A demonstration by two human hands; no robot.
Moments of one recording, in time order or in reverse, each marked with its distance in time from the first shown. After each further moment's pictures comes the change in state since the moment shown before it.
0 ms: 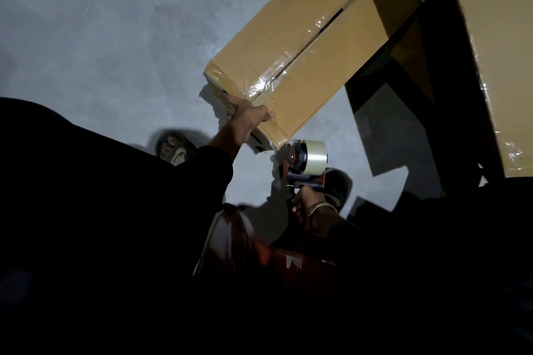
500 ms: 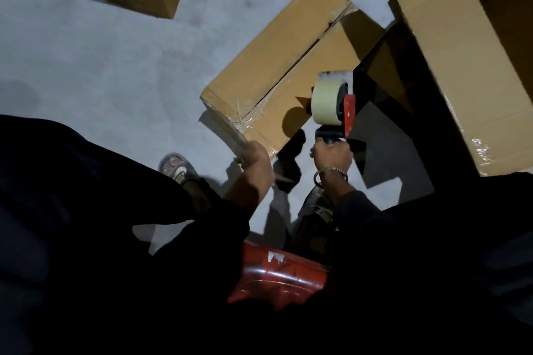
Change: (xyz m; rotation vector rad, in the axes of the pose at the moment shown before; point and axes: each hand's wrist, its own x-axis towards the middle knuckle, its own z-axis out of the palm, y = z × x) left_hand -0.151 -0.013 0.016 0.290 -0.189 0.061; right_hand -0.031 -0.109 -0.063 0.005 0.420 -0.588
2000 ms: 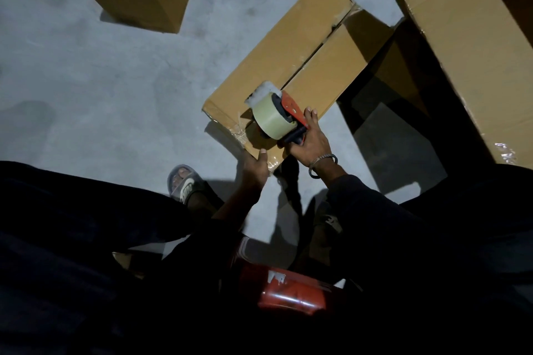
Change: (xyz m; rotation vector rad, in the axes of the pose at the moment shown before) left_hand 0.123 -0.069 0.018 -0.449 0.240 0.206; right_hand 0.033 -0.036 0.041 -0.236 -0.418 -0.520
